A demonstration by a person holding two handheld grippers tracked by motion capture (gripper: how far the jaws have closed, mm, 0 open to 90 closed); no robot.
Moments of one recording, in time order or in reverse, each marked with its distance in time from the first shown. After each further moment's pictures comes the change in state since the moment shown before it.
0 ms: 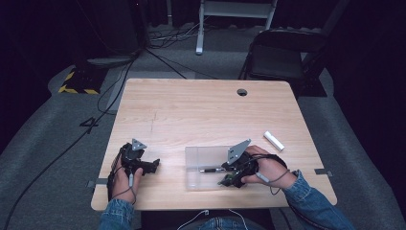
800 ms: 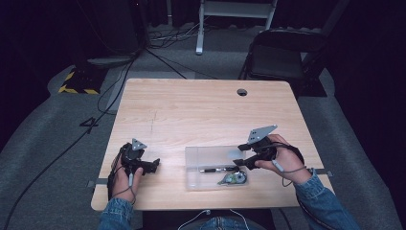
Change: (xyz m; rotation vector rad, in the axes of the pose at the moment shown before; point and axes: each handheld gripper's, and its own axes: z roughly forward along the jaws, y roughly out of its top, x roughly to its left) left arm 0.000 0.000 0.000 0.001 0.003 0.002; right arm -0.025 -0.019 -0.053 -0.122 -0.205 0.194
